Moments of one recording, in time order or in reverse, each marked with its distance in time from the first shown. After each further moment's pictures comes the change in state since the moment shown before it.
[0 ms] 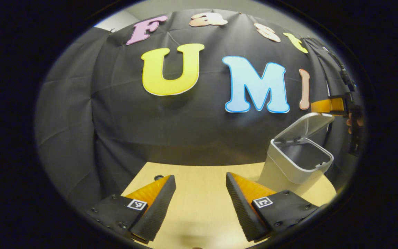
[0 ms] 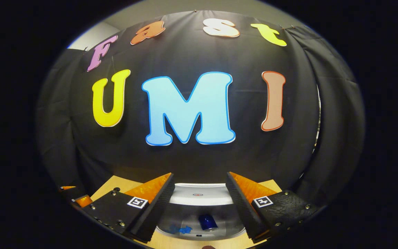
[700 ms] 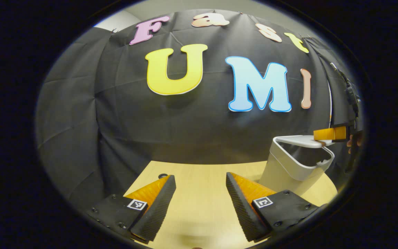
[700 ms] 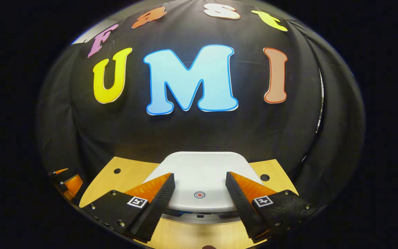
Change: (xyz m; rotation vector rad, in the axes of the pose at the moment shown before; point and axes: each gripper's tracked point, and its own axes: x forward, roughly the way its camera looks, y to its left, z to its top) left arm -0.010 0.009 -0.004 0.000 0.004 0.018; right arm -0.006 0.004 -0.074 -0.010 0.170 0.015
